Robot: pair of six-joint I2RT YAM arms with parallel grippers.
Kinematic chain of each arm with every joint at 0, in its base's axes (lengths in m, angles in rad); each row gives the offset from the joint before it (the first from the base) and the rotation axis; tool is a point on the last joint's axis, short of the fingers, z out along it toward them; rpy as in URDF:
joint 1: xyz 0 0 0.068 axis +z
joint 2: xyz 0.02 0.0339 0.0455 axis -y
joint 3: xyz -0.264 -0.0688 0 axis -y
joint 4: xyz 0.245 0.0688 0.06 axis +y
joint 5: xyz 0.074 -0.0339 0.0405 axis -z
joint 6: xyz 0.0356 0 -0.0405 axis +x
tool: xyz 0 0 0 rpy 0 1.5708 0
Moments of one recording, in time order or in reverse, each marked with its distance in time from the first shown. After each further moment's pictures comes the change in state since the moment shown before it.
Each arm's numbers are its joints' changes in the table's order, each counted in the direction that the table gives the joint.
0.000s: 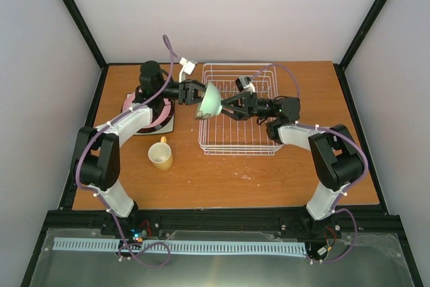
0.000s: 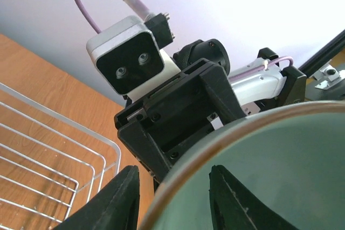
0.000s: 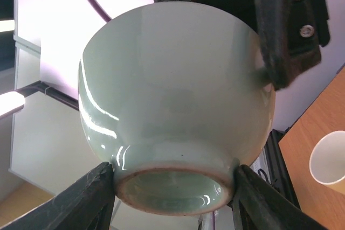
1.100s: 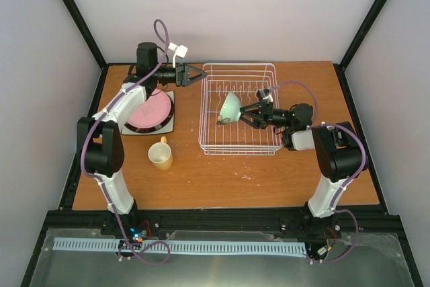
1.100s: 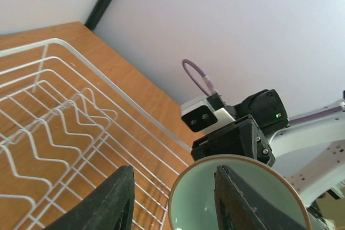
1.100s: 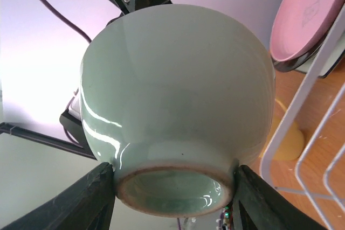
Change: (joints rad) left arm 0.110 -0.146 0.342 0.687 -0.195 0.484; right arm -0.196 -0.068 -0.186 0.000 -0.078 -0.083
